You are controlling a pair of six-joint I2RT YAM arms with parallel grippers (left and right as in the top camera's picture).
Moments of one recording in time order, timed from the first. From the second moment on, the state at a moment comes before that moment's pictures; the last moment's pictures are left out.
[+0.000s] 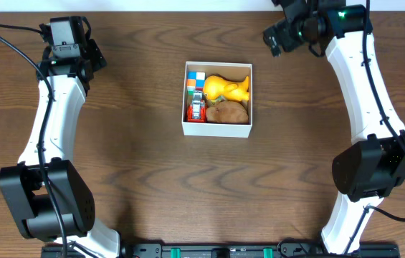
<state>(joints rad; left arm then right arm) 0.11 1.77 1.46 -0.55 -0.37 -0.30 0.15 2.05 2.08 -0.91 -0.17 -0.35</state>
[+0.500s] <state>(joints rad) 0.11 1.77 1.46 -0.55 -0.37 -0.30 0.20 1.76 2.07 -0.66 -0.24 -0.37</state>
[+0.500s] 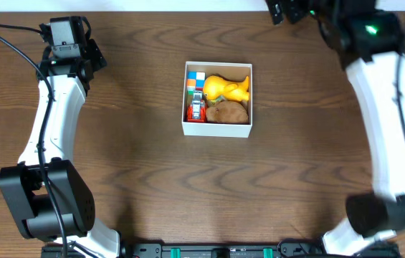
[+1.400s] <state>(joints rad) 0.11 1.77 1.46 -0.55 -0.37 -0.30 0.04 0.63 0.62 -0.01 -0.26 -0.29</state>
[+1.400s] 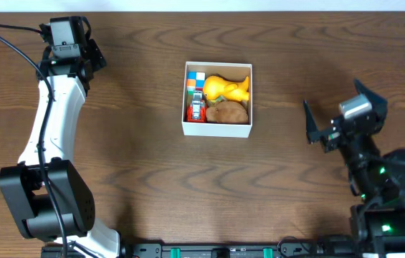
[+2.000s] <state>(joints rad) 0.11 1.77 1.46 -0.55 -0.37 -0.30 0.03 0.28 0.11 0.24 -0.26 -0.26</state>
